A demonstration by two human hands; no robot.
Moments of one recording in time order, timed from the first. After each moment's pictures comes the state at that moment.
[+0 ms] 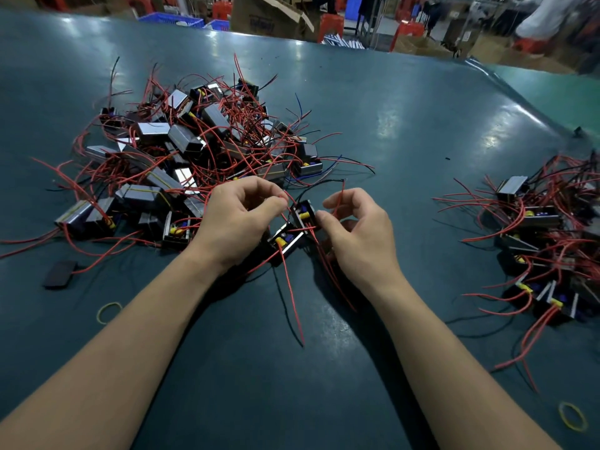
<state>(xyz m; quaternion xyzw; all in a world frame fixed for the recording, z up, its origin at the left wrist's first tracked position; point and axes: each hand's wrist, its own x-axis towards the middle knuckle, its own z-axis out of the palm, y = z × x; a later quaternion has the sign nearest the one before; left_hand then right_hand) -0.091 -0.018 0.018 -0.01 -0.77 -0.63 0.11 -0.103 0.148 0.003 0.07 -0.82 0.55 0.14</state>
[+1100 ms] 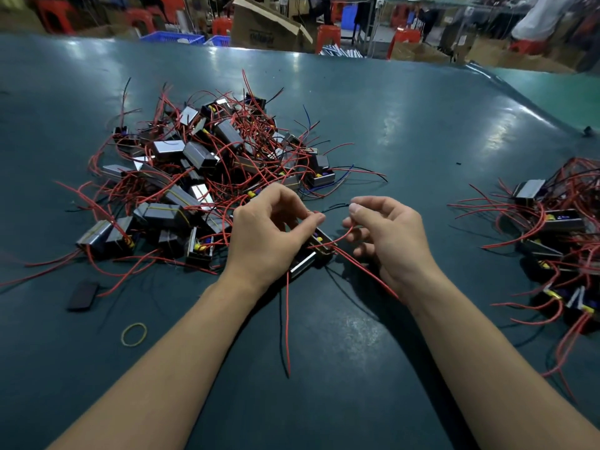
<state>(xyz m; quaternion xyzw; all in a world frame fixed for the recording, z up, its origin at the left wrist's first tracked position) -0.100 -0.009 0.000 -0.07 -0.79 -0.55 0.25 -0.116 0.150 0.017 -0.05 -0.65 0.76 -0.01</state>
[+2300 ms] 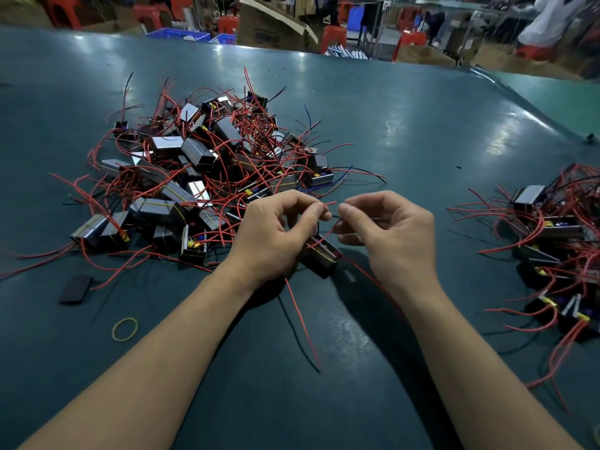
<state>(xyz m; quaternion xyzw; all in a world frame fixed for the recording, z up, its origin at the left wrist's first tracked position) -0.103 -0.005 0.004 -0.13 -0.80 -0.55 0.20 -0.102 0.155 0.017 0.07 -0.71 0.69 0.13</state>
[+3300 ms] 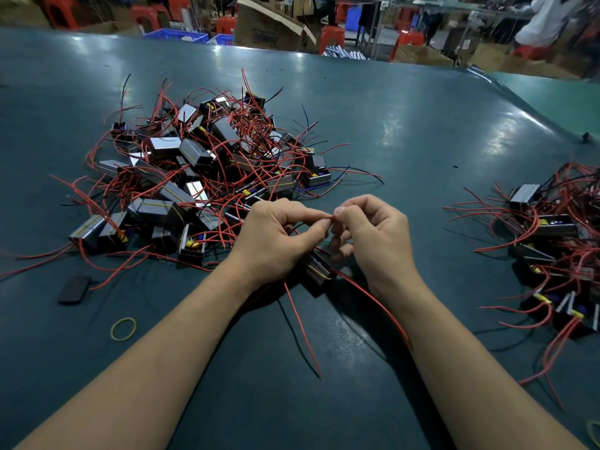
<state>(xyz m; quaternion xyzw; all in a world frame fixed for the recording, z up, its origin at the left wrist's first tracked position) -0.099 -0.004 0.007 -0.16 -0.82 -0.52 0.17 -0.107 0.142 0.010 0.04 -0.66 0.75 0.04</state>
